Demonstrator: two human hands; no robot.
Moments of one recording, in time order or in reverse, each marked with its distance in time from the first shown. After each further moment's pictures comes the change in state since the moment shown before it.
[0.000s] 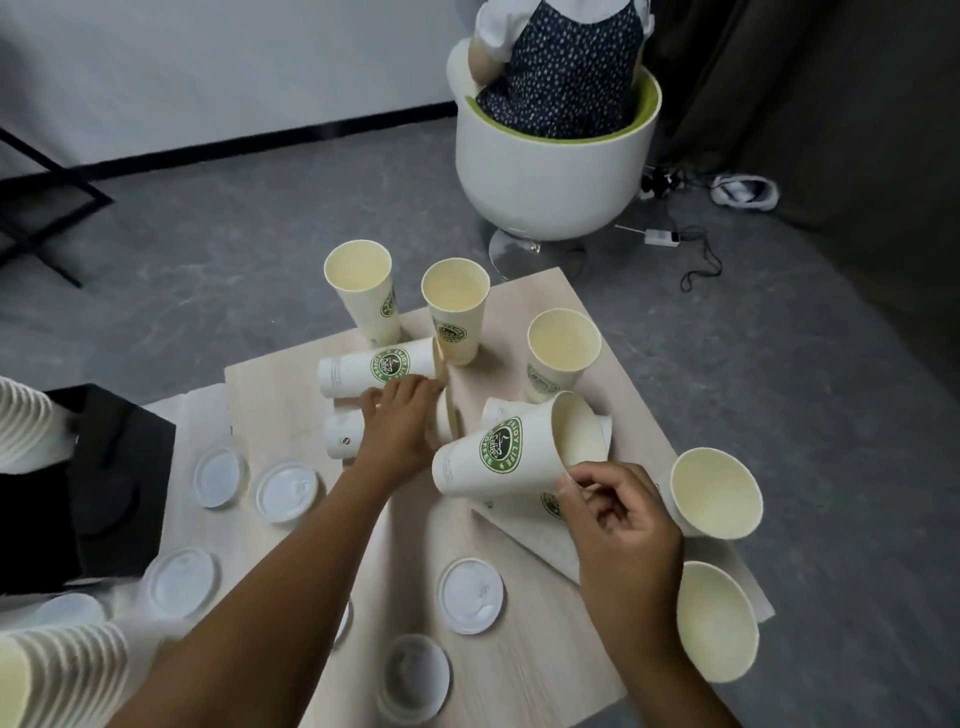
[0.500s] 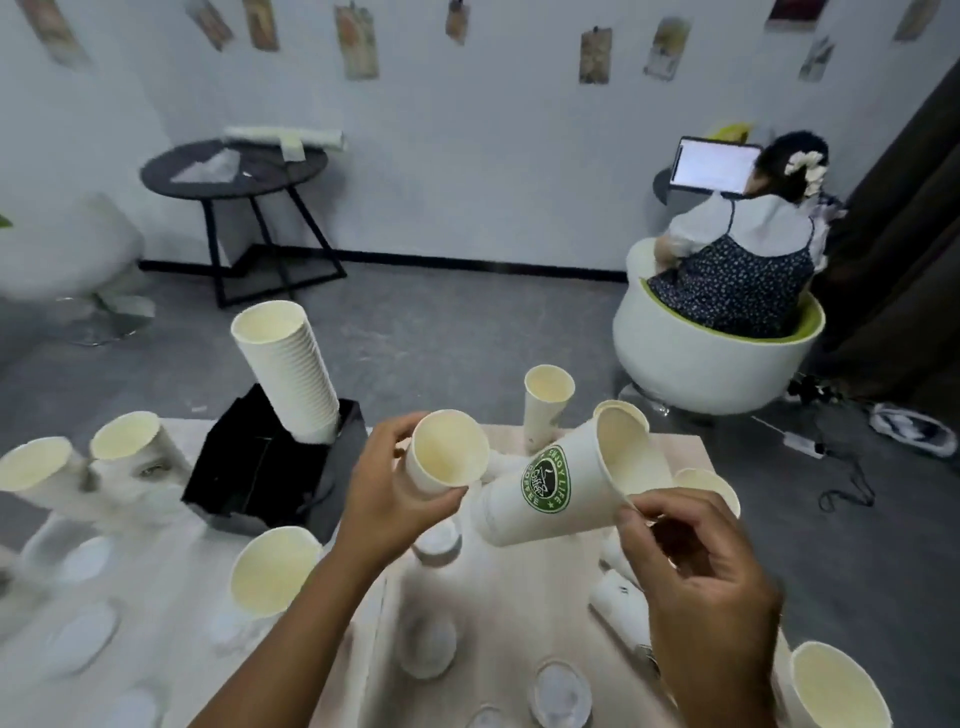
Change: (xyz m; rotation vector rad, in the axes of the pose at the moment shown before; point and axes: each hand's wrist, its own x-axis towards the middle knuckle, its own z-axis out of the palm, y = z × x) left_hand -0.171 -0.022 -0.207 -0.608 0.705 -0.248; right_hand -0.014 -0.163 0.025 0.246 -0.224 -0.429
